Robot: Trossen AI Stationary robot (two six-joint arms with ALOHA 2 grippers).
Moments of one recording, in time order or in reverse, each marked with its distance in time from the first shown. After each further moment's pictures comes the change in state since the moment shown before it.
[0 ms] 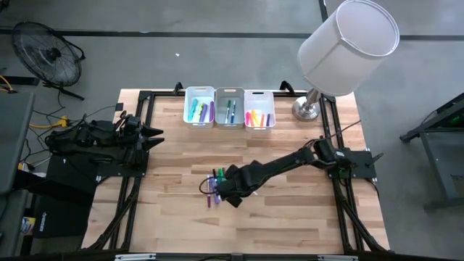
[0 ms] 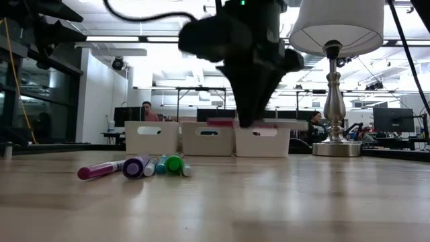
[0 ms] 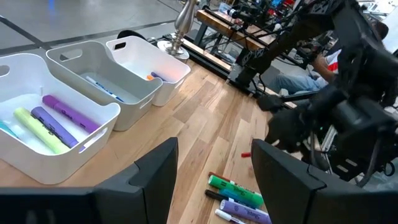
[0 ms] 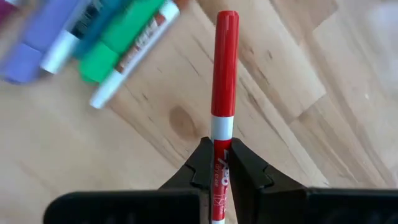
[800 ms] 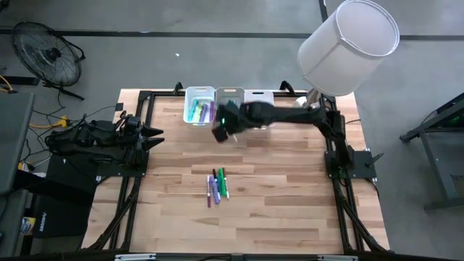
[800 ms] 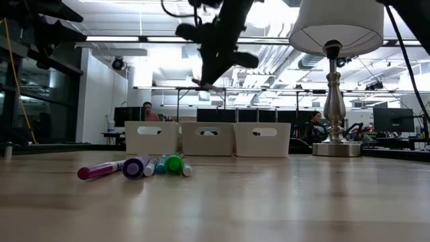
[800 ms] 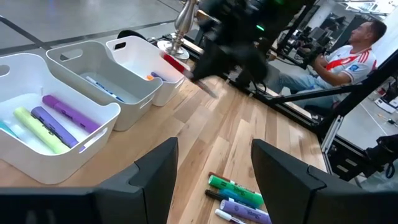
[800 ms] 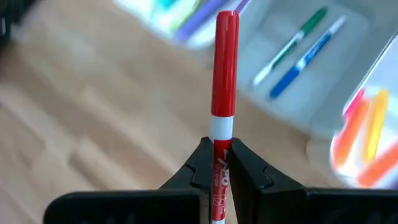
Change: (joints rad) left arm 0.000 0.000 0.000 0.000 0.000 0.000; right arm -0.433 -0.189 0.003 0.261 0.071 -0.224
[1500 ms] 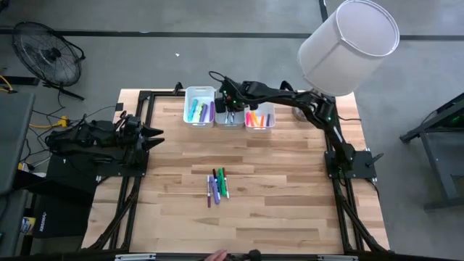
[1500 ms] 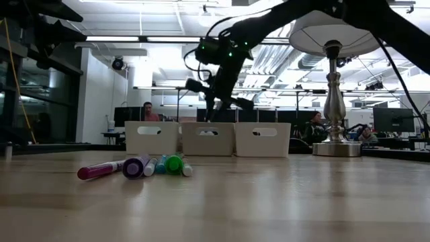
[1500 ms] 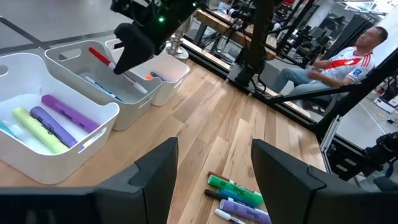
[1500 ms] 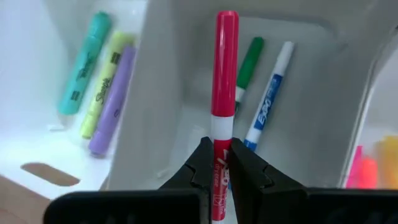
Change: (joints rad) left arm 0.000 0.000 0.000 0.000 0.001 0.000; right arm -0.305 0.173 0.000 0.205 -0.159 0.150
